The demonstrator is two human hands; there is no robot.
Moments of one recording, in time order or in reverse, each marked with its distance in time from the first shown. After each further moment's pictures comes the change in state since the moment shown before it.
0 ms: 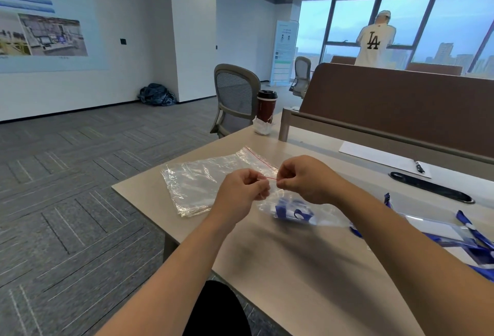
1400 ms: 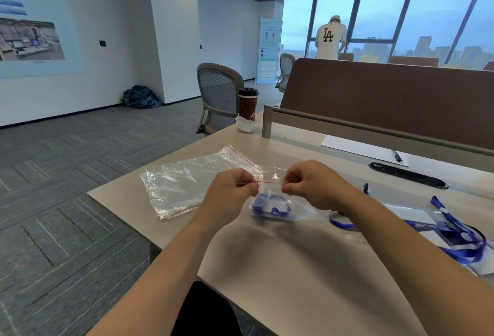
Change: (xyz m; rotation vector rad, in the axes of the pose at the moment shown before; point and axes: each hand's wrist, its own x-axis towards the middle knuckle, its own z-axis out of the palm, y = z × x) left_hand 0.000 0.005 0.018 0.313 -0.060 0.096; right_hand -0.035 0.041 -0.013 0.040 0.052 0.075
